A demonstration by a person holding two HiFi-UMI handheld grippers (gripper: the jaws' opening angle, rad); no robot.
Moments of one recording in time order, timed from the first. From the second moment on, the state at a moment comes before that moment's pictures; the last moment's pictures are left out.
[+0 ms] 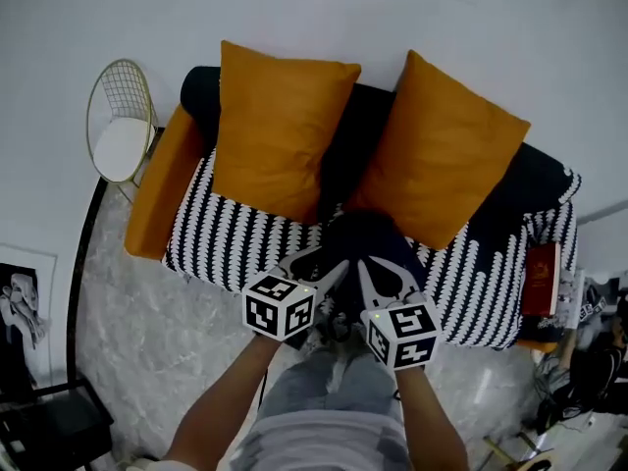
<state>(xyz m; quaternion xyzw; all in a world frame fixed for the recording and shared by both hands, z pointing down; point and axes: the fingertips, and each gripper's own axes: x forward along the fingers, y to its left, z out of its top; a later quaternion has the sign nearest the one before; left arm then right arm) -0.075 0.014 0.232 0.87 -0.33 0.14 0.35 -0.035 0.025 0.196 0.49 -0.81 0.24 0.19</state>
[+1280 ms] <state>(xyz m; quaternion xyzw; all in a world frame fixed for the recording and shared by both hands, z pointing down) -0.042 0.043 0.111 0.91 -0.32 0.13 0.24 -0.021 0.058 0.091 0.55 -0.81 0.17 0.15</state>
